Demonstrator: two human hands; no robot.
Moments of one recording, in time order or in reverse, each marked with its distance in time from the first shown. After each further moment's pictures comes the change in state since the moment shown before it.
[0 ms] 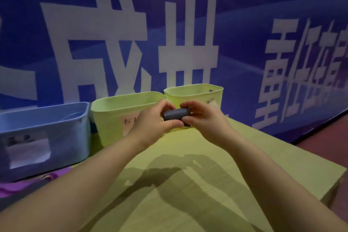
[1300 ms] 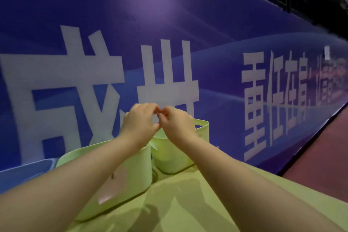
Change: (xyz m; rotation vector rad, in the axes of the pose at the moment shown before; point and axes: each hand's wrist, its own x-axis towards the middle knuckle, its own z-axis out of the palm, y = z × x) left_hand 0.121 0.008 -0.011 0.504 0.200 0.206; right_hand 0.119 -0.007 0.001 -0.420 0.316 -0.019
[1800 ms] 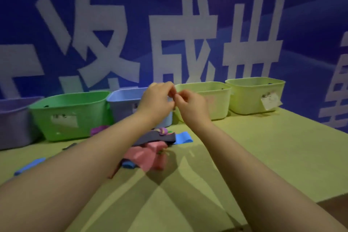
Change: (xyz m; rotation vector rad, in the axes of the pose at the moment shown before) left_hand -0.215 -0.043 -0.194 0.094 0.018 -0.249; right_hand -0.185 -0.195 0.049 0.364 -0.220 -0.044
